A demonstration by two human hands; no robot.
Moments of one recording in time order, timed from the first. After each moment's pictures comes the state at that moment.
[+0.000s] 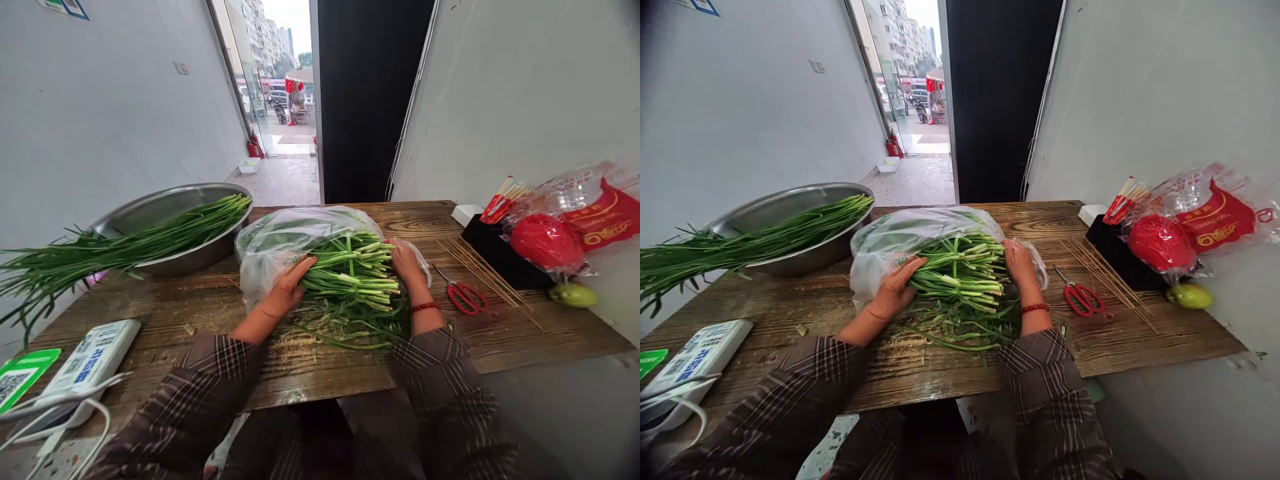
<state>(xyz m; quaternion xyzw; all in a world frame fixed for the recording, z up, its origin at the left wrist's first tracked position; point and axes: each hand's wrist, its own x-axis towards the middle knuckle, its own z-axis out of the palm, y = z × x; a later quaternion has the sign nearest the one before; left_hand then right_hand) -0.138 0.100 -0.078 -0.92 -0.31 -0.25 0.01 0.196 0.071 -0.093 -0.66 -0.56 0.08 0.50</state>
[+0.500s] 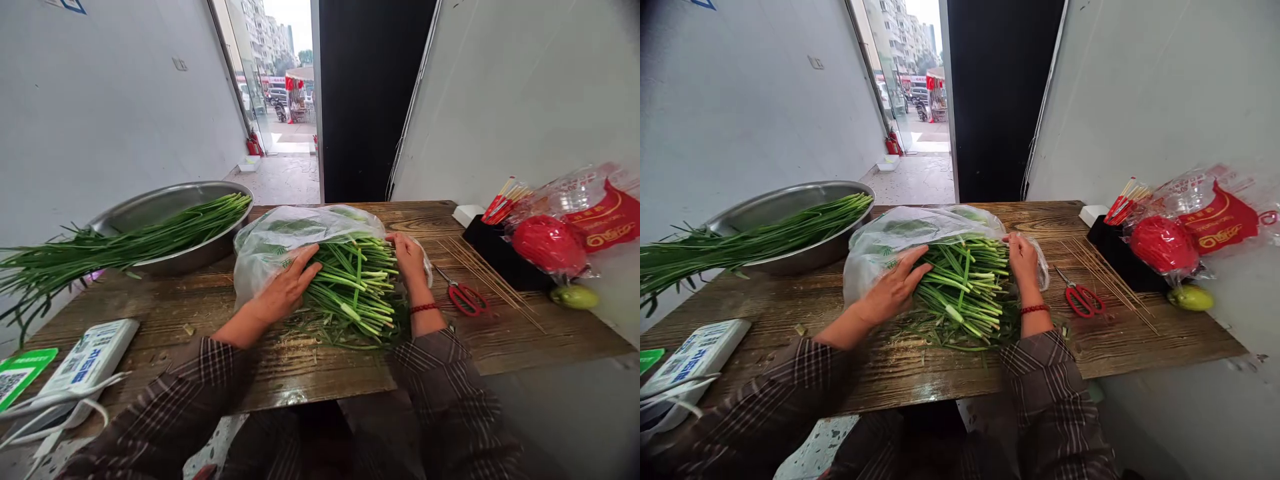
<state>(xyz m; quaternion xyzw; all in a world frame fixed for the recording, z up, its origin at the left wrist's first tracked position) -0.135 0.080 -0.035 -0.95 -0.25 -0.15 0.10 0.187 0.064 -0.080 -0.65 -0.48 0.07 0.58</state>
